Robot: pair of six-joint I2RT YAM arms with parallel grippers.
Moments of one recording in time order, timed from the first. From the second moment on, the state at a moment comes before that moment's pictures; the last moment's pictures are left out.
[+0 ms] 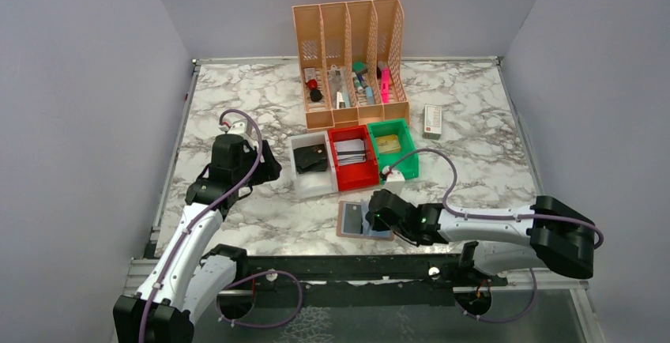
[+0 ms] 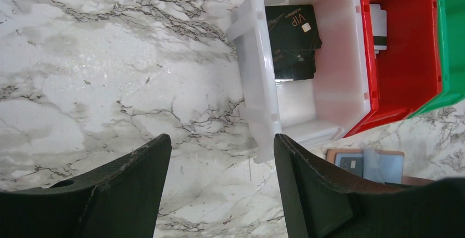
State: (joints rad) left arm -0.21 0.83 0.65 -0.50 0.09 -0.41; right arm 1.16 1.26 0.51 -0.09 0.41 0.91
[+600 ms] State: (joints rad) left arm -0.21 0.83 0.65 -0.49 0.09 -0.41; right arm 1.16 1.01 0.40 -0.29 0.62 1.23
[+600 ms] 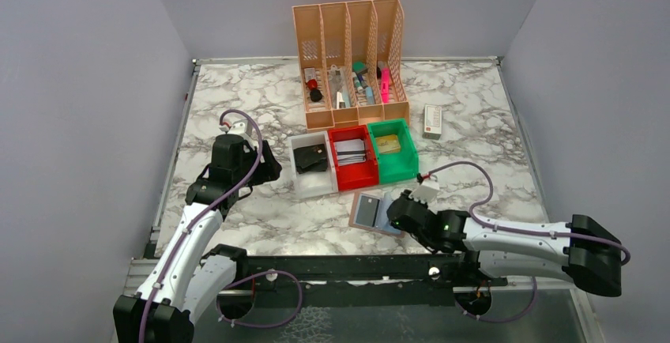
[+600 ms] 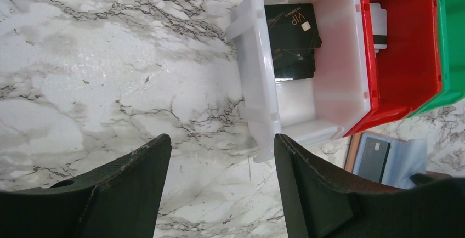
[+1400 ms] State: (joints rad) left arm -0.25 0.84 0.65 -0.46 0.17 -0.40; right arm 1.16 0.97 0.32 -0.39 0.67 1.41
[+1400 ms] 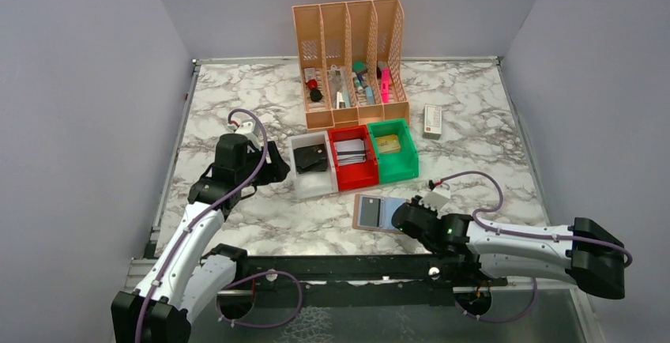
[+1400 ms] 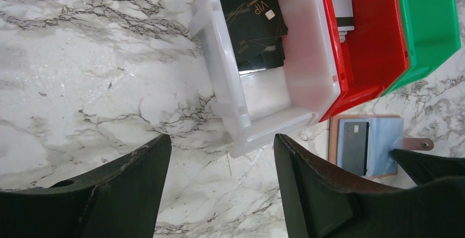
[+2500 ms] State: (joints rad) left arm -0.25 0.84 0.65 -0.46 0.17 -0.40; right arm 1.09 1.32 0.56 -0.17 0.42 0.82
